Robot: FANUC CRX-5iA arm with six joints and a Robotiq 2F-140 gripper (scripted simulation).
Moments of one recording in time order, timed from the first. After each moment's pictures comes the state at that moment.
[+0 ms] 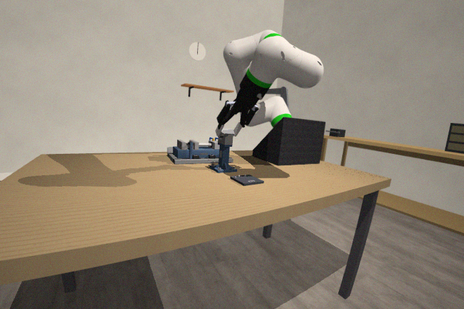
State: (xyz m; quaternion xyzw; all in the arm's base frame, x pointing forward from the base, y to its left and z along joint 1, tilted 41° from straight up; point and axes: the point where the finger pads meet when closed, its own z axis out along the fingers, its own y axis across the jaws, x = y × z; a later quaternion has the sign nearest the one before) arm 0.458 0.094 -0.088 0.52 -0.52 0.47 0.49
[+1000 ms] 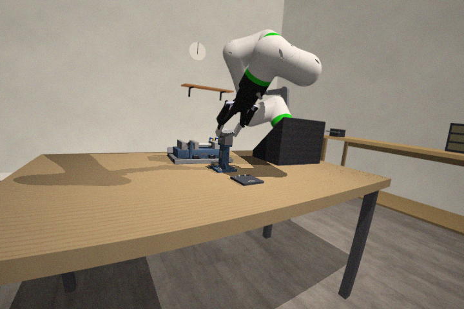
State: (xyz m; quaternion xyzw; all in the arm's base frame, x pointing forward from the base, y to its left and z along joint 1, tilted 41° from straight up) arm 0.458 0.092 -0.090 0.52 -0.53 0.46 0.48
